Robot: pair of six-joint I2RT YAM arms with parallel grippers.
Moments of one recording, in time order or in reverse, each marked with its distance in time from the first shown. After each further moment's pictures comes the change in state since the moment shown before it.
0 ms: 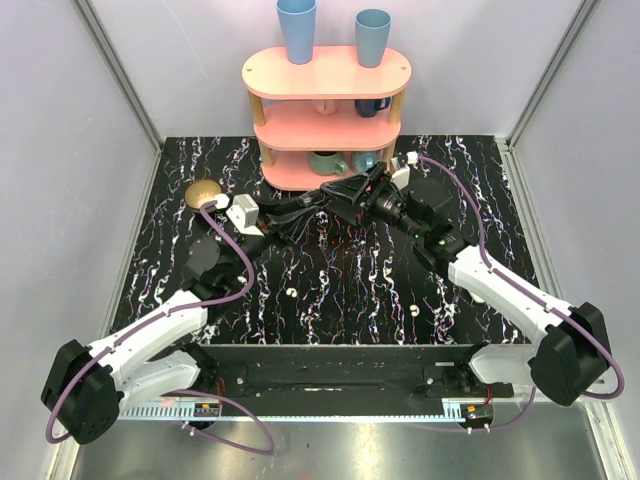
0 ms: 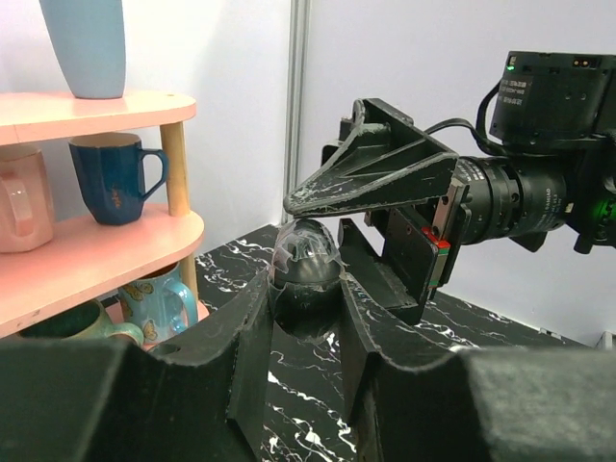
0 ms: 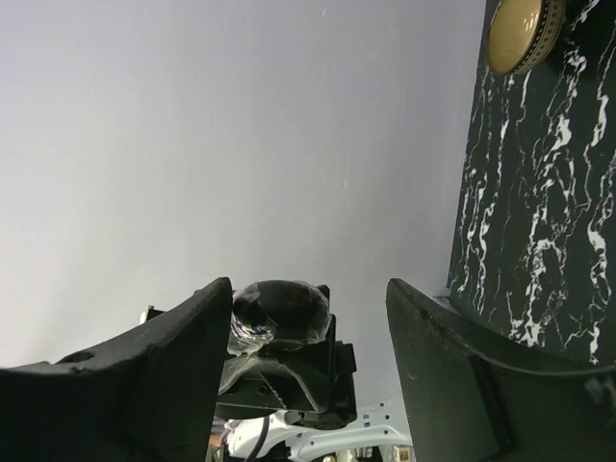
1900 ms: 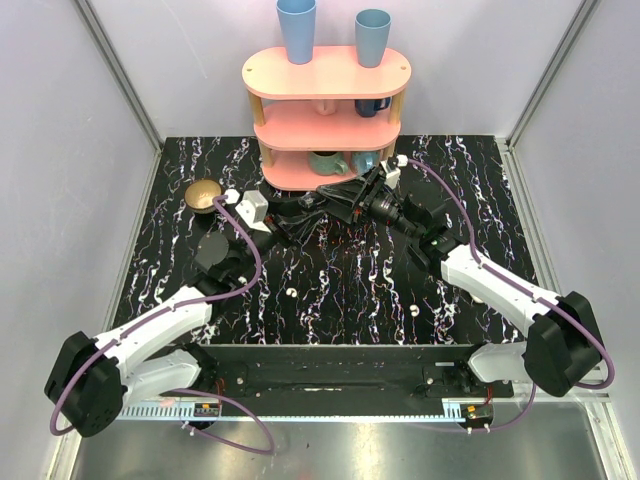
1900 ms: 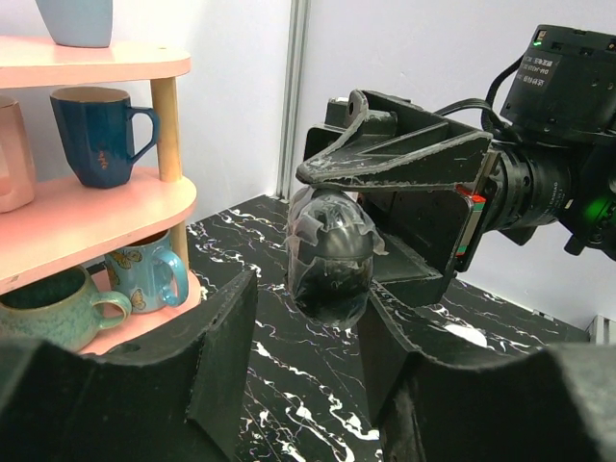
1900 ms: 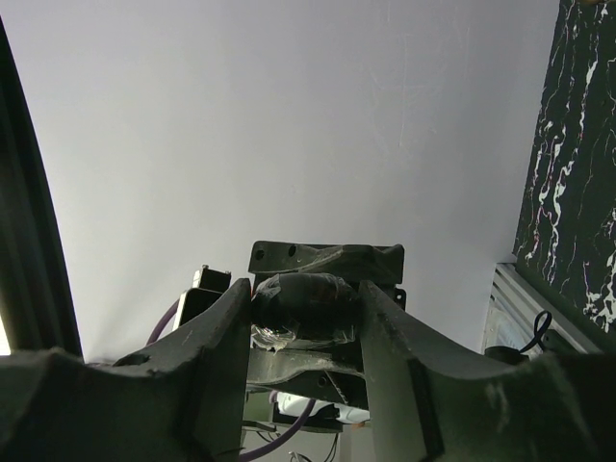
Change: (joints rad) left arm -0.005 0.052 0.011 -0.042 -0.005 -0.022; right arm -0.006 0.062 -0.041 0.209 -0.129 0.174
